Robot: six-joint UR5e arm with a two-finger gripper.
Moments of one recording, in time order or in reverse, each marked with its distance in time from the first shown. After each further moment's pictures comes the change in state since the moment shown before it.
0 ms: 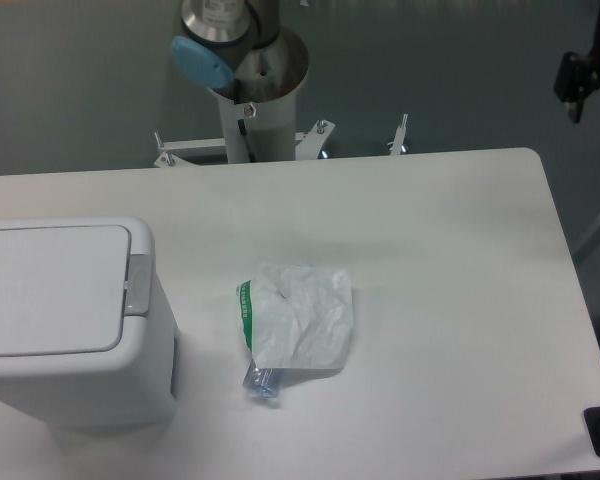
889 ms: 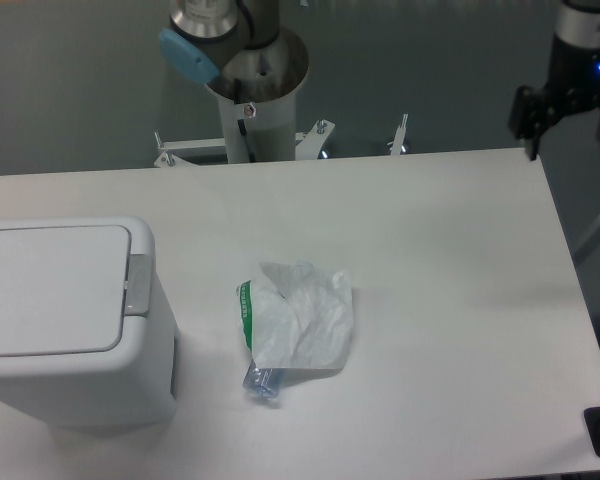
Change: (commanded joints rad) arm -0.219 0.015 -0.026 0.011 -0.012 -0.317
